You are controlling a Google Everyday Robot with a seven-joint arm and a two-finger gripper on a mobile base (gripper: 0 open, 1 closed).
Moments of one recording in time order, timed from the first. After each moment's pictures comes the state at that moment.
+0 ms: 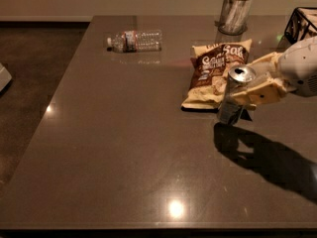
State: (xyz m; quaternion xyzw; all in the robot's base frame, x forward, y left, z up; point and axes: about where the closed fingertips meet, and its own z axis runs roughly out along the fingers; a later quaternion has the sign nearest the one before) arm 0.477 -0.187 0.956 -0.50 0.74 0.17 0.42
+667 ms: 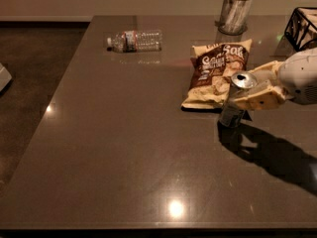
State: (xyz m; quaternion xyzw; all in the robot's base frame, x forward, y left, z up) arm 0.487 -0.199 0.932 -0.49 0.74 0.17 0.43
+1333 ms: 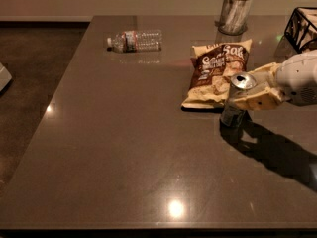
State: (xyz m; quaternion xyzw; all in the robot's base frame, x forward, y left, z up) arm 0.495 -0.205 0.920 -0.49 0.75 0.15 0.42
